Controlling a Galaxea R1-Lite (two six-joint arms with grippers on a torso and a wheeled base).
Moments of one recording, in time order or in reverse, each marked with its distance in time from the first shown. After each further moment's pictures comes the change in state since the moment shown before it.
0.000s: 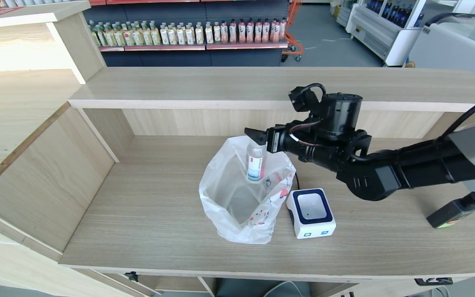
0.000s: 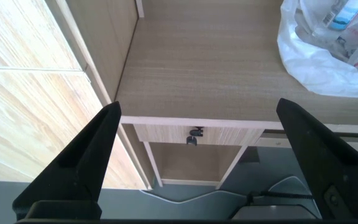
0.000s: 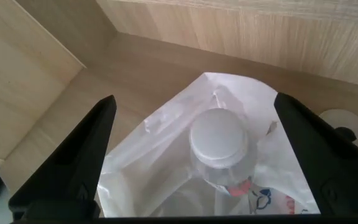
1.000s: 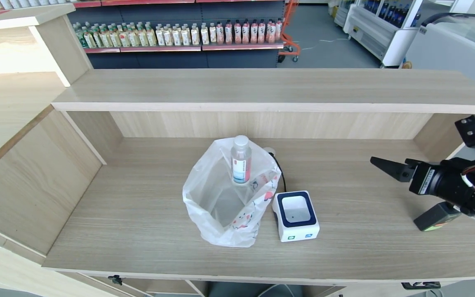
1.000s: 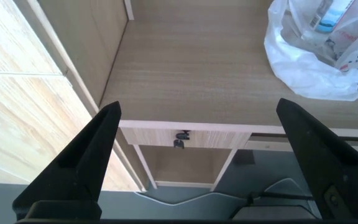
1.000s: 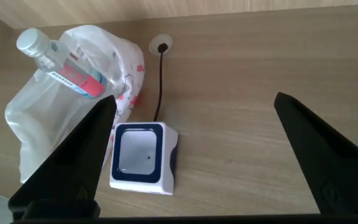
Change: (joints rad) left arm 0.000 0.000 0.000 -0.001 0.000 -0.002; right arm -0.457 -0.604 0.780 -0.068 0.119 0.019
